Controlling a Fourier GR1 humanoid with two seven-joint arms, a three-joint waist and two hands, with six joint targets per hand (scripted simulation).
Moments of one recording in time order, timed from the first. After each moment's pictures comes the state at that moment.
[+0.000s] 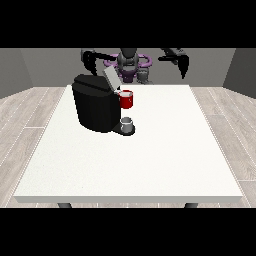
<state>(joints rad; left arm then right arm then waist) -0.32 0.03 0.22 -1.24 -0.04 -0.26 -0.08 -0.43 -0.16 -0.08 -1.26 -0.06 0.05 0.00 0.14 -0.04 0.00</state>
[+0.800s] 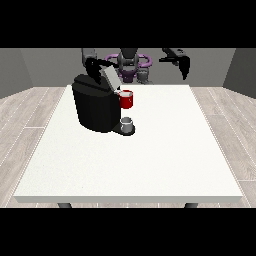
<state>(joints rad) -0.25 0.07 0.19 -1.38 0.02 -0.22 -0.07 -0.59 -0.17 -0.09 -1.10 0.00 0.06 -0.06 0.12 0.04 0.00</state>
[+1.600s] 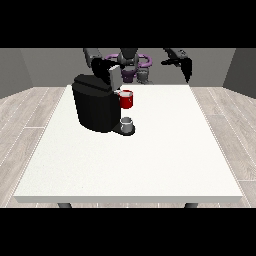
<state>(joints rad) -0.25 0.11 0.18 -1.36 0.03 -0.20 -0.09 -0.69 -0.14 -0.07 -1.04 0.03 0.07 -0.06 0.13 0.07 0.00</state>
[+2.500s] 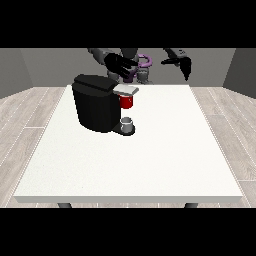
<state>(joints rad) -0.25 0.11 0.15 -1.37 0.03 -0.19 -0.13 -0.82 -0.08 -0.02 -0.98 0.13 0.03 -0.06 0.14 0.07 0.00</state>
